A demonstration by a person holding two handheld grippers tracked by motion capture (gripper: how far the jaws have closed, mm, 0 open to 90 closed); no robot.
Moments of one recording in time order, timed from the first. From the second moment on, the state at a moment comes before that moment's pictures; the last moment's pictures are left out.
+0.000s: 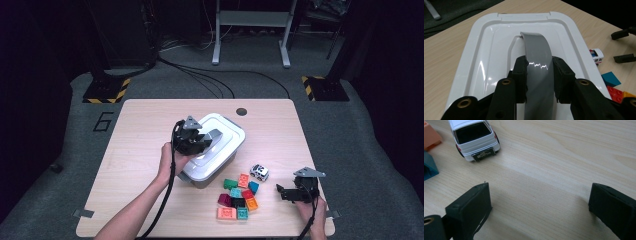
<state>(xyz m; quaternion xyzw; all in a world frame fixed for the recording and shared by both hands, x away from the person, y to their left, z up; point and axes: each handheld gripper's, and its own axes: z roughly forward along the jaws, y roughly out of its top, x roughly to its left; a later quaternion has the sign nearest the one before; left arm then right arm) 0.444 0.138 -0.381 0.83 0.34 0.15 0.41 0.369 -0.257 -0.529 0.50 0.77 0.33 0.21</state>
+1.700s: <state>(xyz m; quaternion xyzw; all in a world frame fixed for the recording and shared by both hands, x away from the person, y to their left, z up) 0.440 0.170 -0.326 0.81 0.35 0.23 0.42 0.368 -0.256 -0.529 0.50 0.77 0.33 0.21</state>
